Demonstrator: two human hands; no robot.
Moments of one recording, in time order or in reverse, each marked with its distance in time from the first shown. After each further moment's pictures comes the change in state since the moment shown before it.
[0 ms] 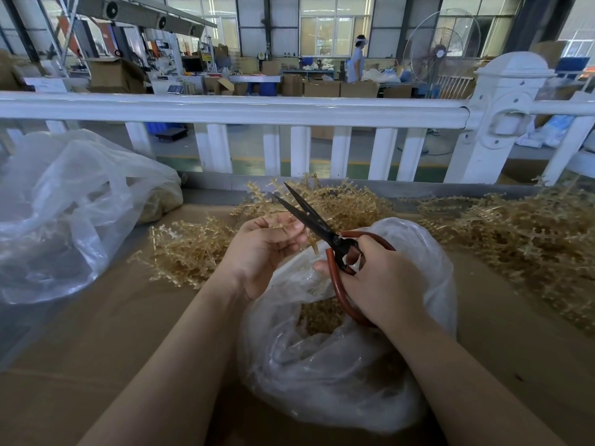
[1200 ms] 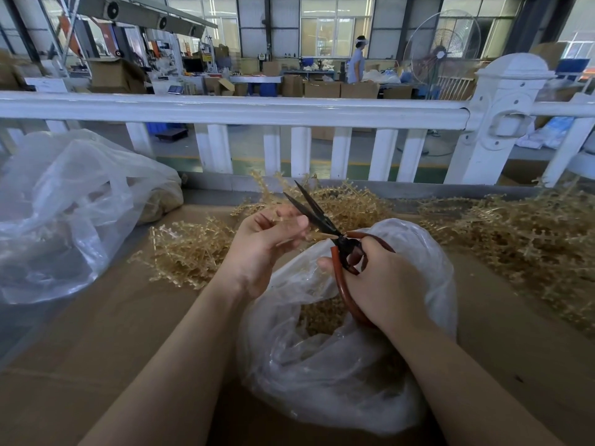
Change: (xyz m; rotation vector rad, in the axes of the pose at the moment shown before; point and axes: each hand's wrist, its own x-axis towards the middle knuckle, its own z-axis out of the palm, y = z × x) left_hand -0.005 0.001 0.003 0.134 -0.061 0.154; right_hand -0.002 0.002 0.001 0.026 -0.025 0.097
